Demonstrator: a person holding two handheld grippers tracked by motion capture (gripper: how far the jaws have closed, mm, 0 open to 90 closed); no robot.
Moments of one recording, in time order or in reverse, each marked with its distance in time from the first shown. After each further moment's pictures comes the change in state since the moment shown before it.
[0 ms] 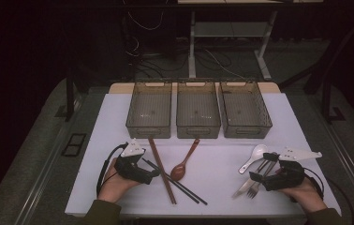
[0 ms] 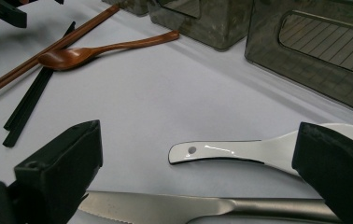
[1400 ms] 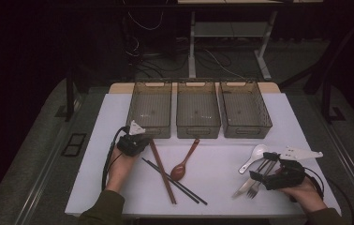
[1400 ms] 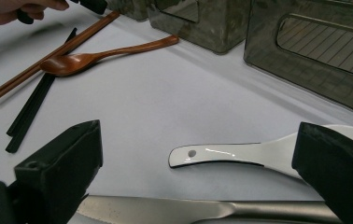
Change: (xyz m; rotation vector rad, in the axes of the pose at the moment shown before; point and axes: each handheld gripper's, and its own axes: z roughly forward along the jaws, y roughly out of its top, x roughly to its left) left arm 0.056 0.019 0.038 0.086 0.244 -0.055; right arm -0.002 0.000 -0.001 -0.015 0.008 0.018
